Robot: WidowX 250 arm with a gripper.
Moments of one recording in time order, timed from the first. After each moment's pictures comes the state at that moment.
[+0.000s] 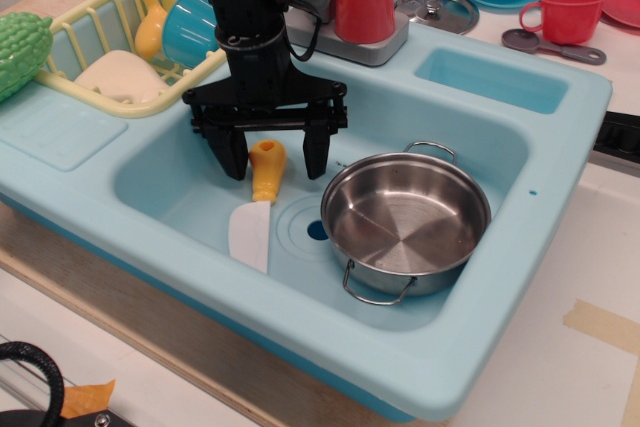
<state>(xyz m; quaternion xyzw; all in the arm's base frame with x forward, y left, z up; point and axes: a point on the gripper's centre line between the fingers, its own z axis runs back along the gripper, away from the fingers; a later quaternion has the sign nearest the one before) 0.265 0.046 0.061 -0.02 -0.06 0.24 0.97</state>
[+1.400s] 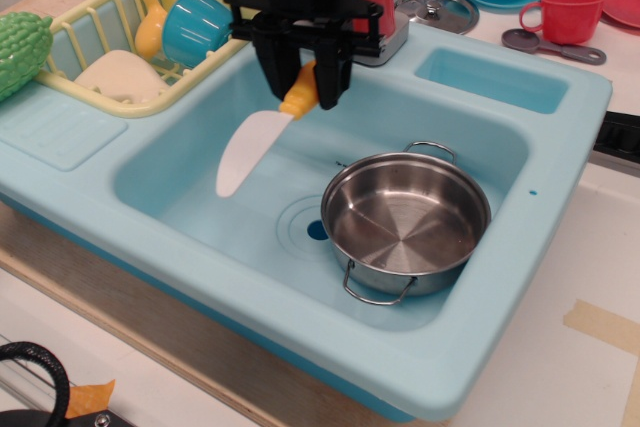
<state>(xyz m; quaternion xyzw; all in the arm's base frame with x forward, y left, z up) 0.294 0.024 0.114 -0.05 -0.03 0.06 1.00</state>
